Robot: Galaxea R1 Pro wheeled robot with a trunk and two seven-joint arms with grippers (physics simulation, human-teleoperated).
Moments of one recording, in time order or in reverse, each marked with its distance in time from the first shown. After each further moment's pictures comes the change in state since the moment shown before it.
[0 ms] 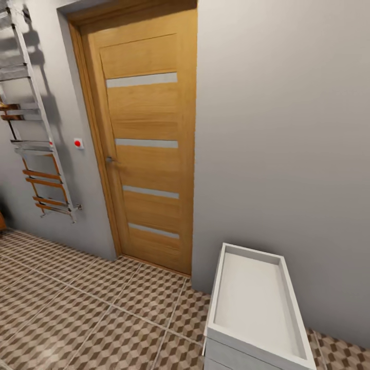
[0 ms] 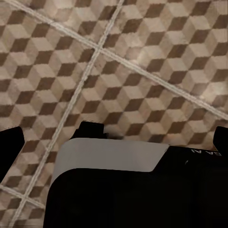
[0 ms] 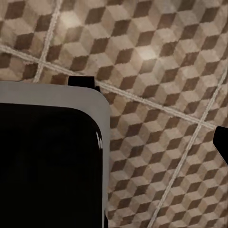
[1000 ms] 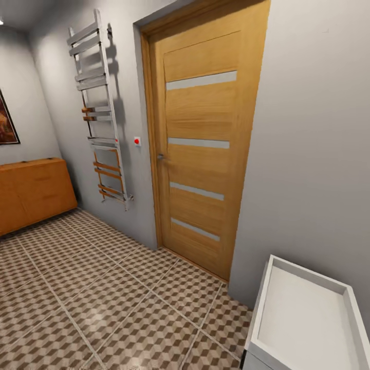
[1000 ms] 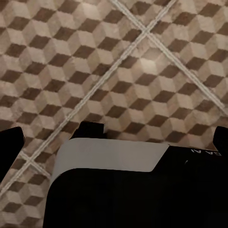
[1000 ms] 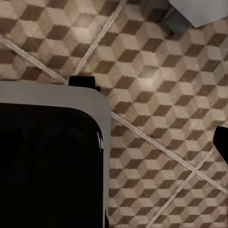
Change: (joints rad) left arm 0.000 0.000 0.000 0.000 0.000 0.000 0.000; right arm 0.000 0.001 0.000 0.000 0.000 0.000 0.000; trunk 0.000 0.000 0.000
